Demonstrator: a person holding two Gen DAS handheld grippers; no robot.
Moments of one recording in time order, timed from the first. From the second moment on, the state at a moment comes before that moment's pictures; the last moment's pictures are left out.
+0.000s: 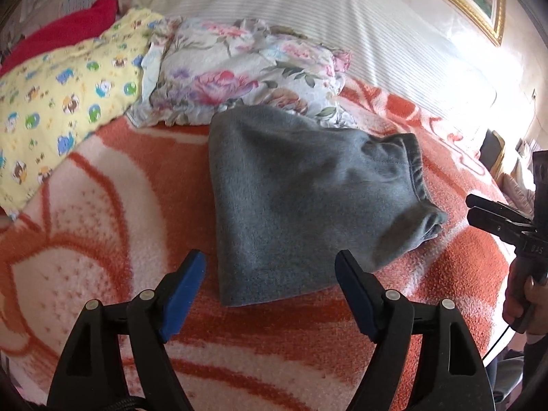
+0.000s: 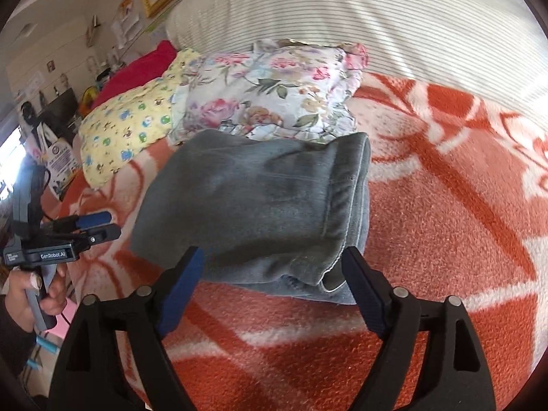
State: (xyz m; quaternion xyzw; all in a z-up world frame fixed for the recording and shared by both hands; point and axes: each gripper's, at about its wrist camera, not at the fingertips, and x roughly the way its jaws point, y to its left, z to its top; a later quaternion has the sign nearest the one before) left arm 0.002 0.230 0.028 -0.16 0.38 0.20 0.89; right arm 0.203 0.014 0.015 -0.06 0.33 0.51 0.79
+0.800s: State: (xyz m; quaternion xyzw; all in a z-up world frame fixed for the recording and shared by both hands) left arm -0.004 0.198 0.042 -0.10 0.37 0.23 0.89; right arm 0.173 0.019 0.013 -0.10 0.32 0.54 0.77
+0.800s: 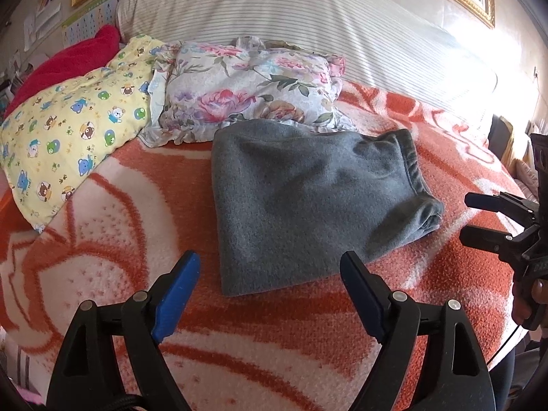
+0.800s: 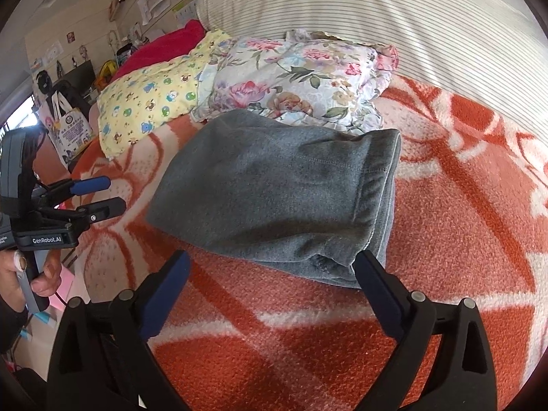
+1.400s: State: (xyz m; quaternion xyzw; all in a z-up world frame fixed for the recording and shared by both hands) left arm 0.002 0.188 0.052 -0.06 0.36 0.25 0.90; right arm 0.172 0.036 0.005 -0.13 0.32 0.53 0.77
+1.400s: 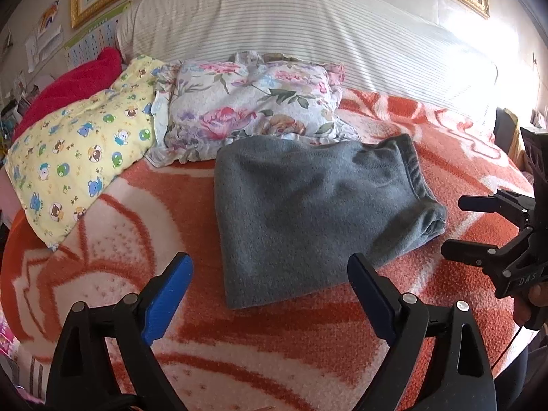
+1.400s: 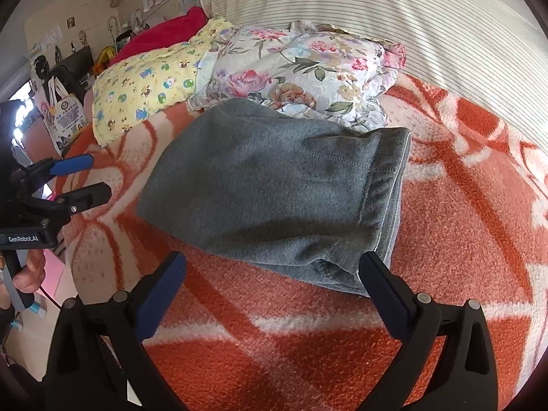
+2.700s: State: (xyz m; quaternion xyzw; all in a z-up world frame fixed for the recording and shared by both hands) left arm 0.011 0.190 0.057 -0.02 0.33 0.31 0.89; right arm 0.169 0.055 0.018 -0.15 0.30 0.54 0.77
